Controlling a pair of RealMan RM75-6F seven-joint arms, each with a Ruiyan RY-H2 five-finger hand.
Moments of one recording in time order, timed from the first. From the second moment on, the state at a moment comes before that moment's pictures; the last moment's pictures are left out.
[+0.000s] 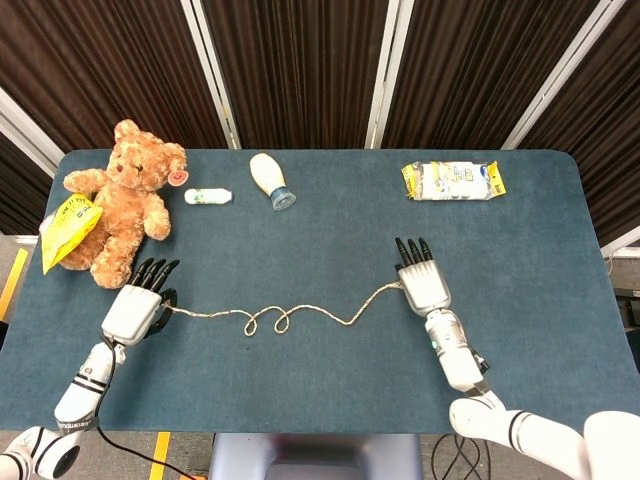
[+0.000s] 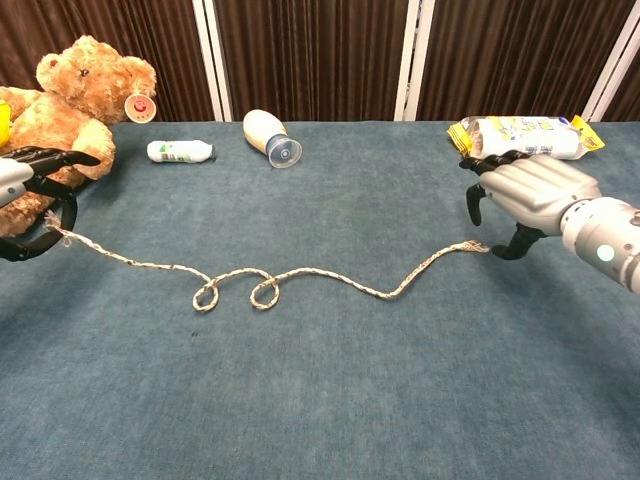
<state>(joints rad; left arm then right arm) -0.47 -1.52 -0.02 -1.08 1.55 1.25 -0.03 0.61 -1.73 0.27 -1.20 -1.14 0.97 -0.75</state>
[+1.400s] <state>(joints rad) -0.48 -1.54 -0.02 -1.00 1.54 1.22 -0.08 0.71 -1.85 0.22 -1.04 -1.01 0.98 -0.82</state>
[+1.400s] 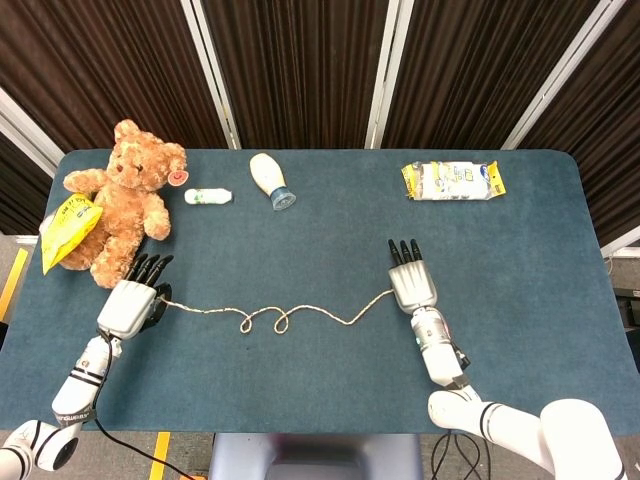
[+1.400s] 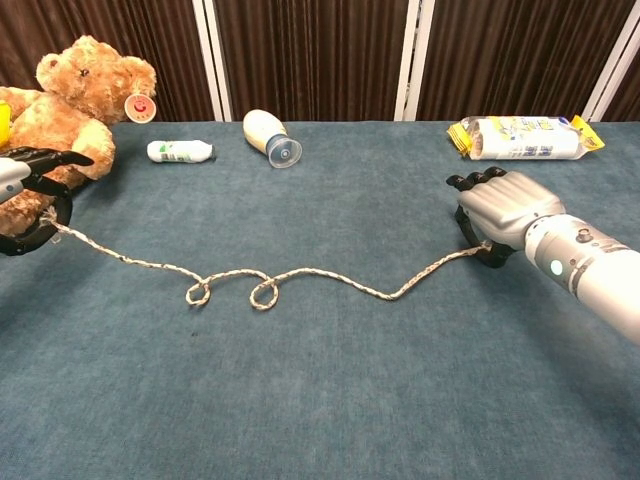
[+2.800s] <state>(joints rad) -0.42 -1.48 0.00 -0.99 1.53 1.25 -0.09 0.49 -1.40 0.18 -1.12 -1.00 0.99 -0.41</state>
